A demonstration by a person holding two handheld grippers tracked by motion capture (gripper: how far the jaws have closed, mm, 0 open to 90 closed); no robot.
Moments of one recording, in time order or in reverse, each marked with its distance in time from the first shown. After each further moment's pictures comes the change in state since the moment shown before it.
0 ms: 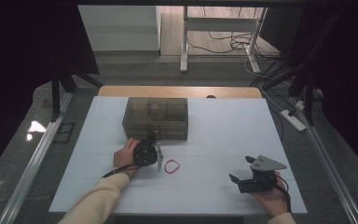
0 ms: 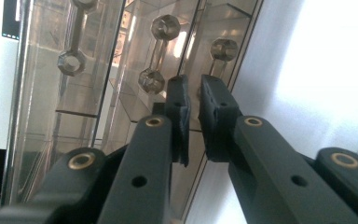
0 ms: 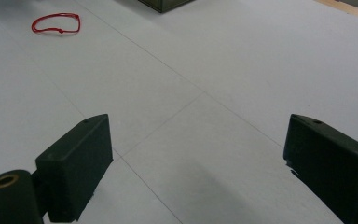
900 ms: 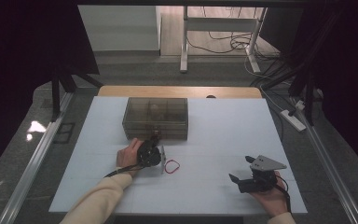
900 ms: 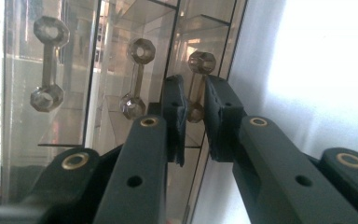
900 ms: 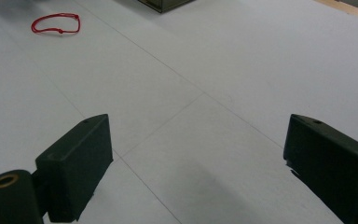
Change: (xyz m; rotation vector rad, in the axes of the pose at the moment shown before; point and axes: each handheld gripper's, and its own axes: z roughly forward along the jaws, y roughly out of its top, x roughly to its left) left arm -0.010 0.006 0.008 0.003 0.026 0.096; right arm 0.000 0.000 0.000 0.002 0.000 -0.001
